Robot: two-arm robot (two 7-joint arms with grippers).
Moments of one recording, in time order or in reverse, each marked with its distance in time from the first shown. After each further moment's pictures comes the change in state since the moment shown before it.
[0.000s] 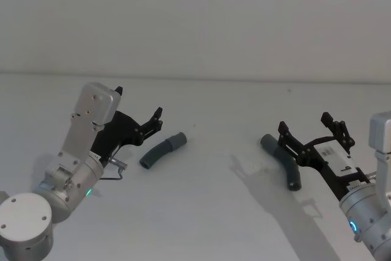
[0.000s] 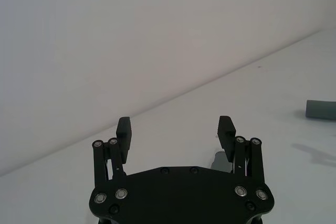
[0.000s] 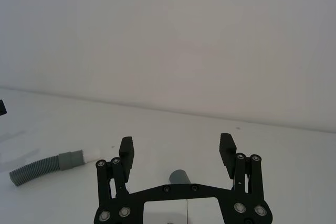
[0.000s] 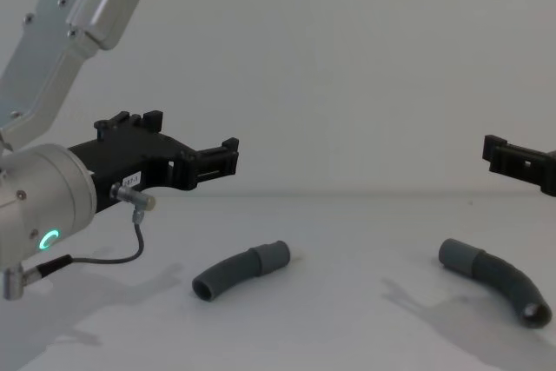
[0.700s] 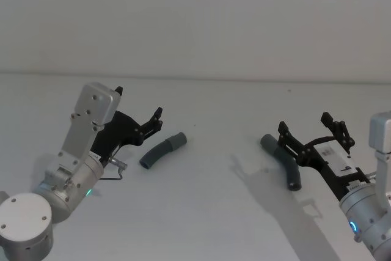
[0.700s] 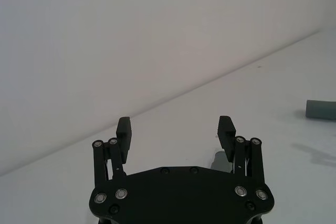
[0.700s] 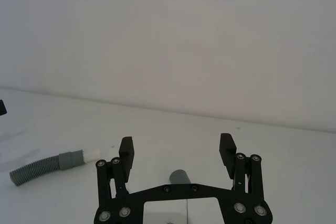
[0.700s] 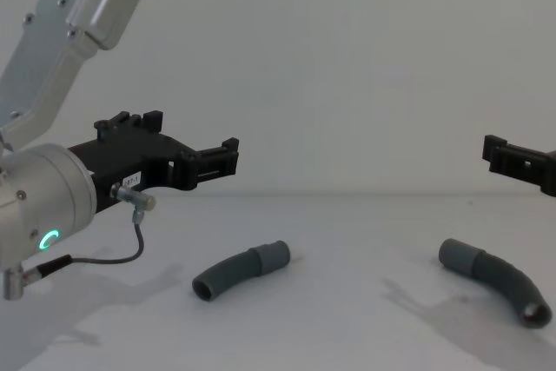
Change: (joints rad) left arm 0.000 0.000 0.000 0.000 -0.001 0.000 0.000; right arm 0.000 0.000 0.000 0.000 0.000 0.000 0.000
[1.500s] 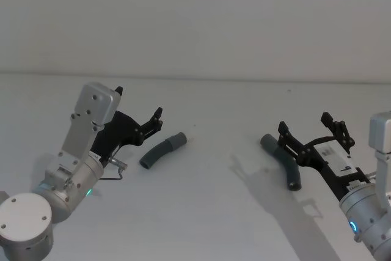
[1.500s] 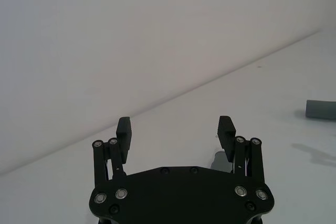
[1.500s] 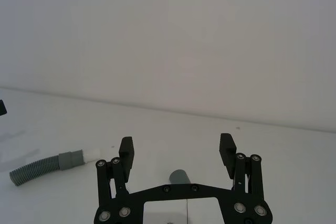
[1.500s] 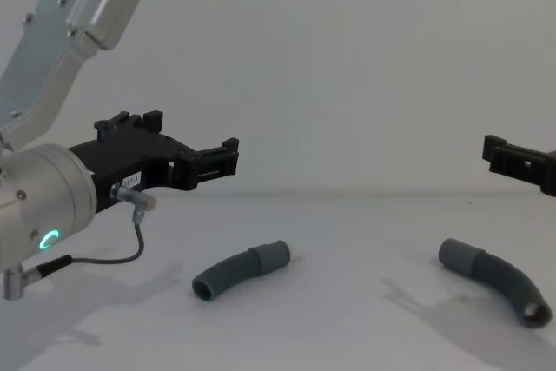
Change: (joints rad) left arm 0.000 0.000 0.000 0.000 0.000 0.000 0.000; right arm 0.000 0.000 0.000 0.000 0.000 0.000 0.000
